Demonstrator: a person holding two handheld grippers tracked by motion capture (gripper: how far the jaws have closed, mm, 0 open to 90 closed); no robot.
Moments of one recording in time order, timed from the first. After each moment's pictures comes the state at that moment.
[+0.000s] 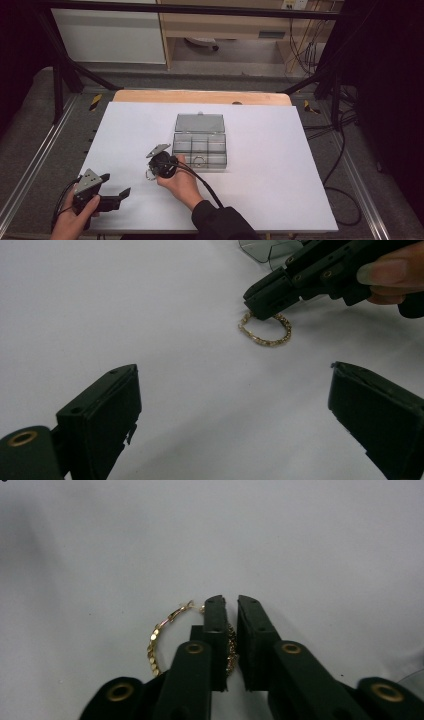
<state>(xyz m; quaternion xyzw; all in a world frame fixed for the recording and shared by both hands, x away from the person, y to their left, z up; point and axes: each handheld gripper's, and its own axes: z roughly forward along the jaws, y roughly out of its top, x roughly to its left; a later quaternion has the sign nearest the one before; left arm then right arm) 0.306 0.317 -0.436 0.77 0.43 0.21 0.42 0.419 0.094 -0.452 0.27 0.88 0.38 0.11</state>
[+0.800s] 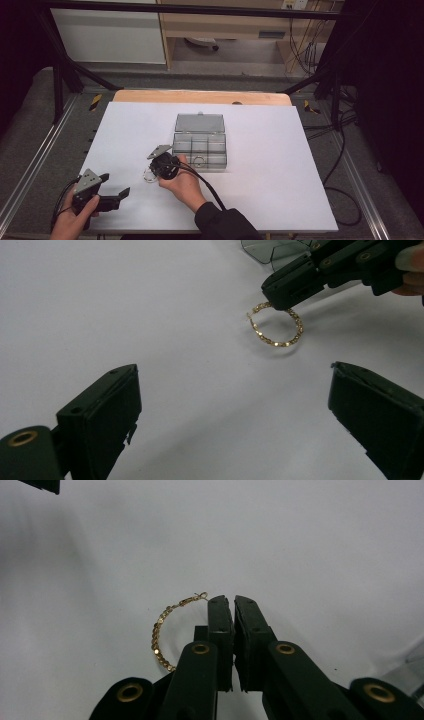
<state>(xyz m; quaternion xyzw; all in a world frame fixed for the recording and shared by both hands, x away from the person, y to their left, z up) 0.306 0.318 -0.435 0.77 0.43 0.21 0.42 0.409 0.085 -0.438 0.25 0.88 0.40 0.11</state>
